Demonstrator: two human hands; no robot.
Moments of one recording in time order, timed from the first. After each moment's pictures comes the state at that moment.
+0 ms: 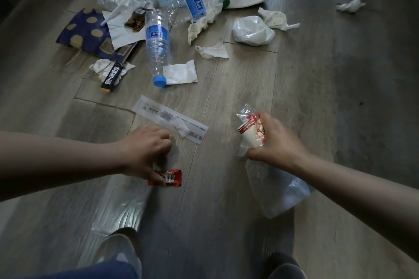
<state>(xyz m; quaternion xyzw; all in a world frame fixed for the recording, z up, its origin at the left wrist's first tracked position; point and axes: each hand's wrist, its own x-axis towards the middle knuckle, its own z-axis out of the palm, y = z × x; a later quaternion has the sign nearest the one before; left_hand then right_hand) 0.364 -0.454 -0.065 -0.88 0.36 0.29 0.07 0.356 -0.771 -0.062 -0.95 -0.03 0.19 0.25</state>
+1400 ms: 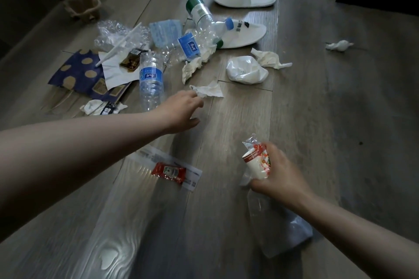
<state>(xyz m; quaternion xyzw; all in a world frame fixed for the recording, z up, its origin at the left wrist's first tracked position) 0.530 -0.529 -0.066 -0.95 0.28 0.11 -0.06 0.384 -0.787 -0.075 -0.93 0.03 0.16 0.34</state>
